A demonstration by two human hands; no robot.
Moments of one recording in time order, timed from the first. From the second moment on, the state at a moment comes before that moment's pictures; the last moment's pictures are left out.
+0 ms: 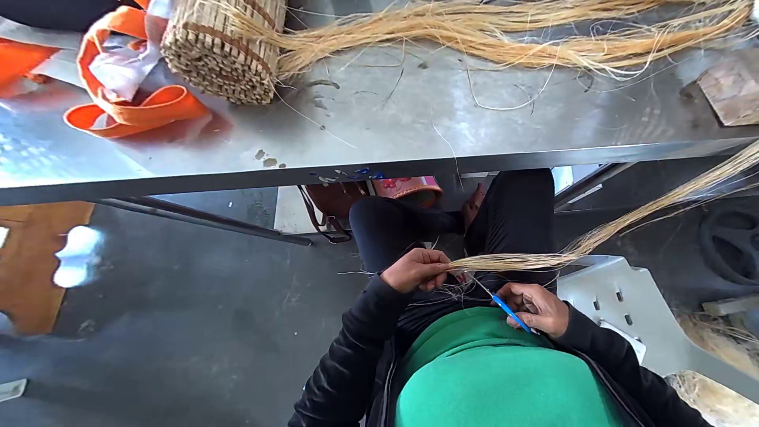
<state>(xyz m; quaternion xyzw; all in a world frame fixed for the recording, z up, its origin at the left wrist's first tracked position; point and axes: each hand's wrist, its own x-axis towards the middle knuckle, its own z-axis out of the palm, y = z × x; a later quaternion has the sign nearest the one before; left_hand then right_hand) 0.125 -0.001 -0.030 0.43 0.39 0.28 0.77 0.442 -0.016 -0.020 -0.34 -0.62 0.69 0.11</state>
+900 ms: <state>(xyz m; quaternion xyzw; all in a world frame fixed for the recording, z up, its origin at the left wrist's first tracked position) 0.143 -0.031 -0.022 0.40 0.48 0.37 0.68 0.391 -0.016 -0.027 -0.31 -0.53 0.77 0.17</state>
